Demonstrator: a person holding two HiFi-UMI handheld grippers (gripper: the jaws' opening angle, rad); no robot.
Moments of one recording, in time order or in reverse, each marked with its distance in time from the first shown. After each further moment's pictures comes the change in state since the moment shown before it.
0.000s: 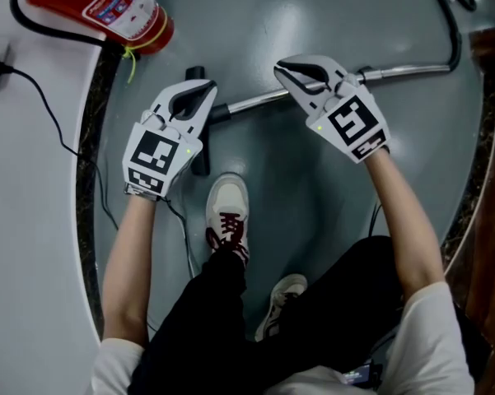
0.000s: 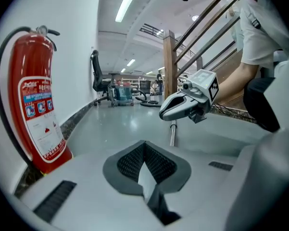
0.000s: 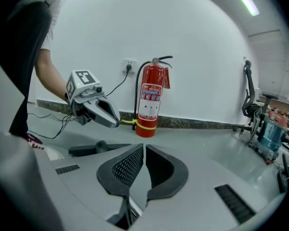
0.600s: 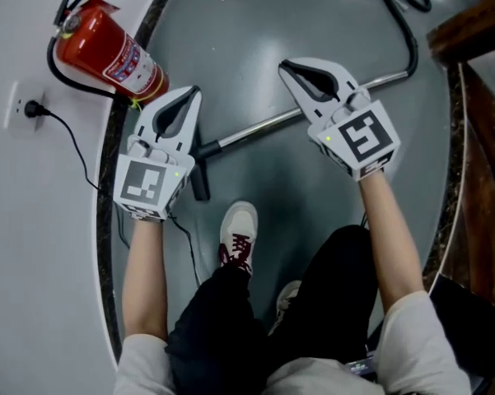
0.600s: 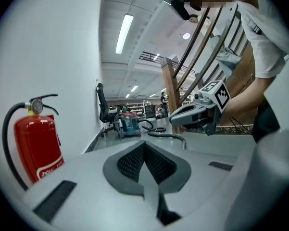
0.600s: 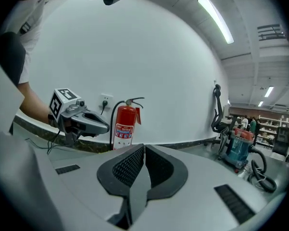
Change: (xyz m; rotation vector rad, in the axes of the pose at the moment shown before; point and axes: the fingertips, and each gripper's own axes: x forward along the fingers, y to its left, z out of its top) left arm -0.056 0.005 0.173 0.061 -0.289 0.093; right arm -0.116 -0.063 0.138 0.059 -0.187 -0.291
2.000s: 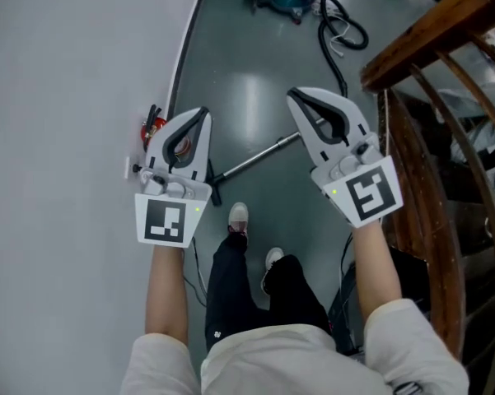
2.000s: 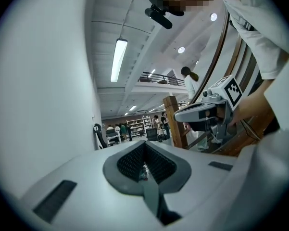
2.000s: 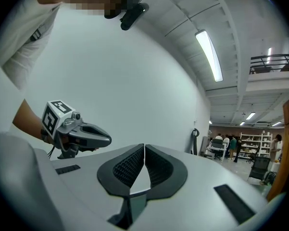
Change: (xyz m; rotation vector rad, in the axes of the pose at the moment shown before) left arm -0.045 0.033 0.593 0.077 -0.145 0.004; right arm -0.183 -0.152 0.570 -0.007 -0.194 -0.211
